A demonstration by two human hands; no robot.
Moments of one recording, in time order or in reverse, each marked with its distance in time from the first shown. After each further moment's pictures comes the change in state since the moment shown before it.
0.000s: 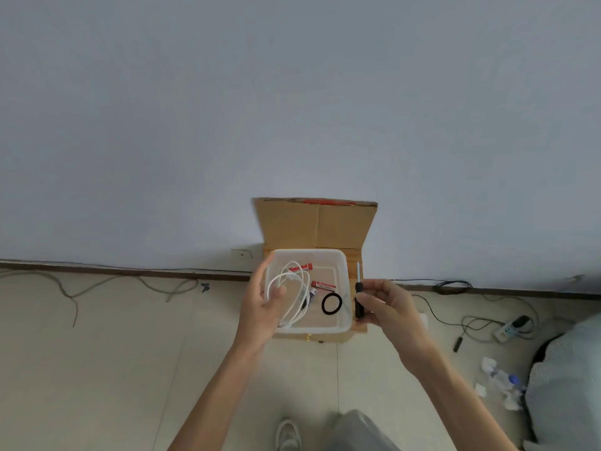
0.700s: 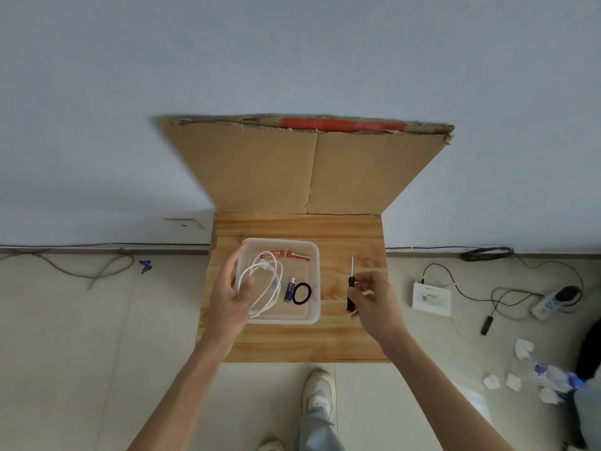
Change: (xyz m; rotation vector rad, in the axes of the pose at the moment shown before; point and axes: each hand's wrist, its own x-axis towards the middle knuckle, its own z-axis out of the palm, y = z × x) left_hand 0.259 -0.310 0.049 0.106 -0.057 -0.031; right_hand 0.322 0.279 0.018 -0.413 0.193 0.216
